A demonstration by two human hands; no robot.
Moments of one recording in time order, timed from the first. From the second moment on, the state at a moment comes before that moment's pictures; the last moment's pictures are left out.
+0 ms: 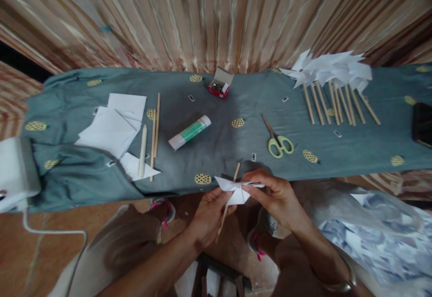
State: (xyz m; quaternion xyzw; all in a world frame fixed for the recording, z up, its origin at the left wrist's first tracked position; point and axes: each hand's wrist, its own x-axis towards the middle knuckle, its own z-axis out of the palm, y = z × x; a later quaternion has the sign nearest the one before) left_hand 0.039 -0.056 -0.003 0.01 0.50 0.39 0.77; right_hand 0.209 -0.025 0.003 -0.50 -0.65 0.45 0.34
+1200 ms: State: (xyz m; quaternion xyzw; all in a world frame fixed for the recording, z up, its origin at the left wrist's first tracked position) left_hand 0.037 -0.057 -0.010 0.04 0.50 0.39 0.77; right_hand 0.209 -0.024 0.007 -0.52 -0.63 0.46 0.34
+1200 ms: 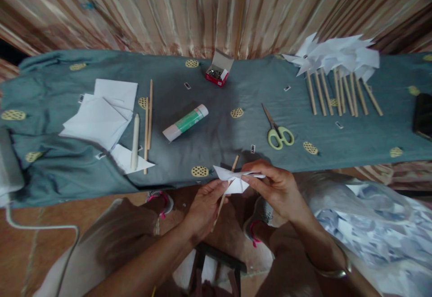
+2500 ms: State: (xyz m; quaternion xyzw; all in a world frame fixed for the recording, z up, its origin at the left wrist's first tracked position) left_hand 0.032 -0.060 -0.014 0.01 0.50 0.39 0.77; right_hand 0.208 -0.023 0.019 -0.50 -0.62 0.51 0.32
